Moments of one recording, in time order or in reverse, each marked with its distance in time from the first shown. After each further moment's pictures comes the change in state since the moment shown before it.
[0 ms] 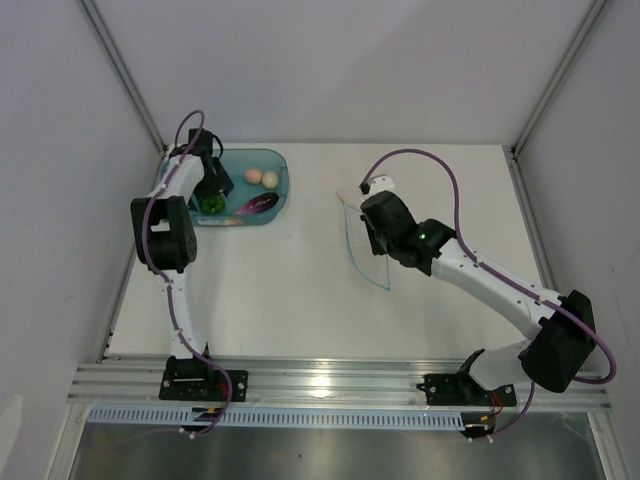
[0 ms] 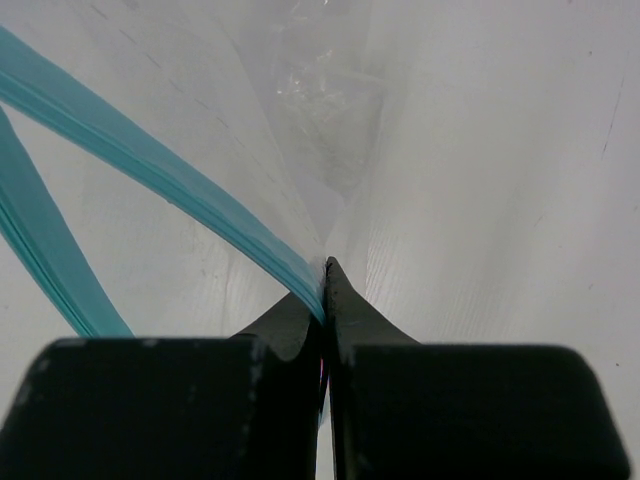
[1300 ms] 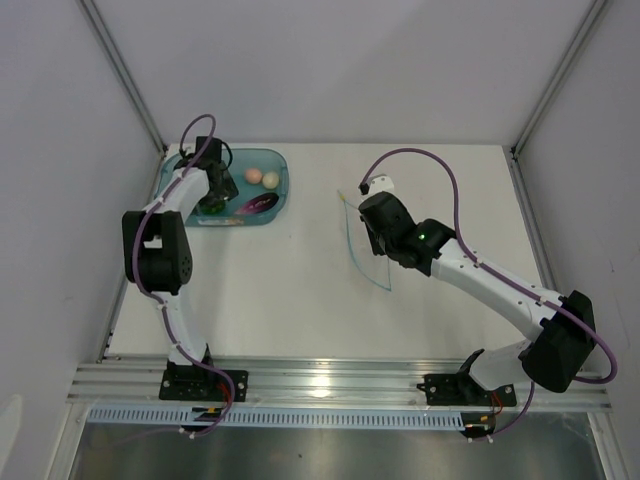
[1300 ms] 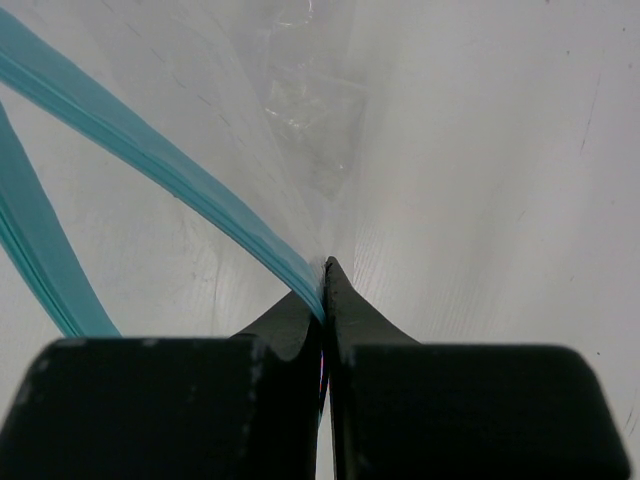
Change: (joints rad) left arm -0.076 -0.258 -0.329 0.159 -0.091 0.032; right arm 0.019 0.000 0.017 -0.030 0.042 -0.002
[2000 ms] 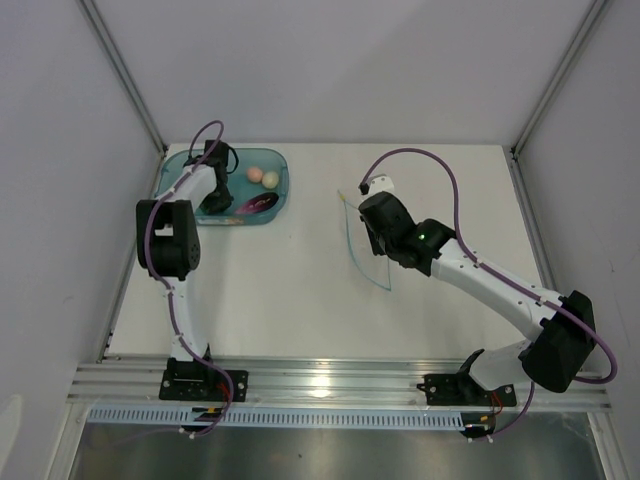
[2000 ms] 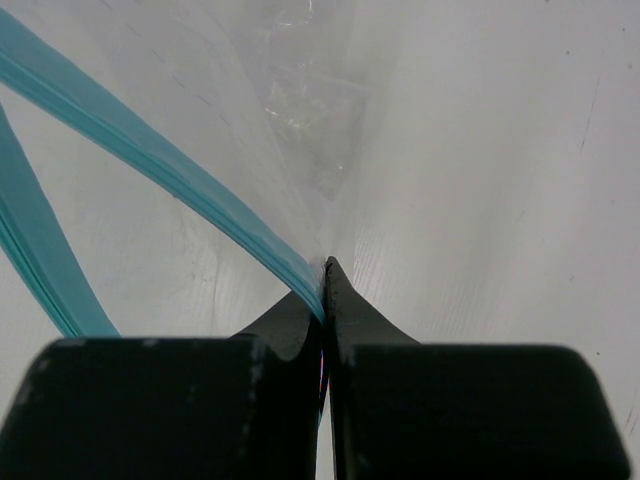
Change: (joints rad) left arm -0.002 0.168 0.129 -0.079 -0.013 -0.005; right arm 0.000 0.000 0.000 0.000 0.000 0.000
